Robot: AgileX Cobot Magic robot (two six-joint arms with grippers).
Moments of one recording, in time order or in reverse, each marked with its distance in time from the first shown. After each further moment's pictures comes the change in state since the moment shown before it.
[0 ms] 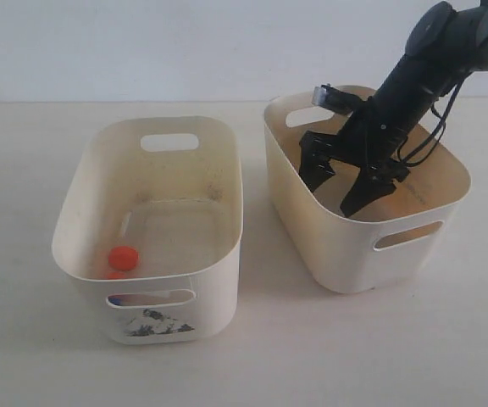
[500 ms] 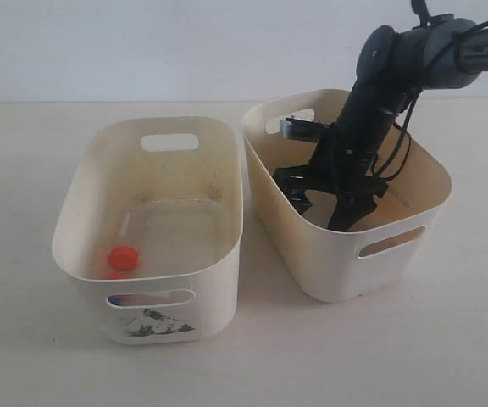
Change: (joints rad) left arm 0.000 0.000 0.000 0.000 0.000 0.000; right arm 0.125 0.043 -0.003 -0.150 -0.004 0.099
